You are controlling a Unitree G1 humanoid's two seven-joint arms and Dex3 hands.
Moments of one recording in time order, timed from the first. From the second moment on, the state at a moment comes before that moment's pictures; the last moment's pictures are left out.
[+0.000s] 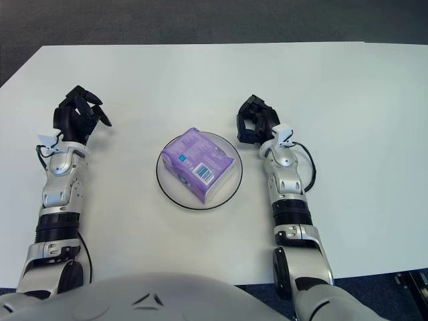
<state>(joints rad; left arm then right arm) -0.22 0.10 0.23 0.09 -0.14 -0.08 0.04 -0.35 -0.17 -0.10 0.38 0.14 -0.07 0.14</state>
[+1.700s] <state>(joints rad) -0.20 0.11 0.14 0.11 -0.16 -0.06 -0.03 -0.36 -0.16 -0.13 0.42 0.14 -0.09 0.16</state>
